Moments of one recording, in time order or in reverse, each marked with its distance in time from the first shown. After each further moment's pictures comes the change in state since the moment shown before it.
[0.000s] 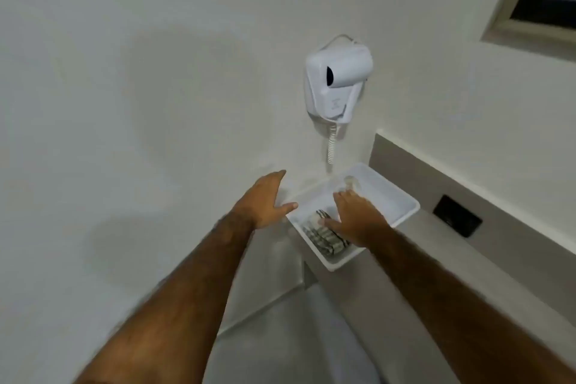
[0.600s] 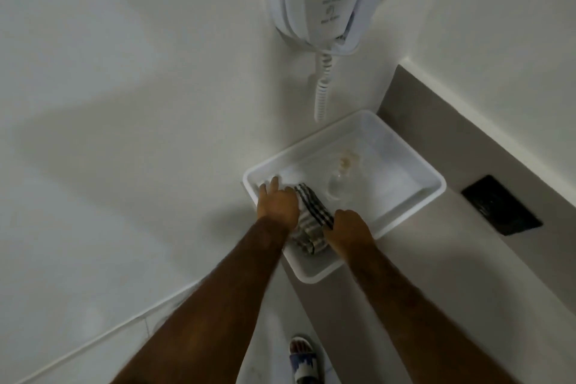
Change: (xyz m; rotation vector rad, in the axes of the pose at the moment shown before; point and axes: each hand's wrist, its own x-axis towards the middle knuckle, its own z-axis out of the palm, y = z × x) left_hand 0.168 -0.019 0.235 0.455 -0.345 -0.284; right_hand 0.117 0.099 0.164 0.181 -0.328 0.322
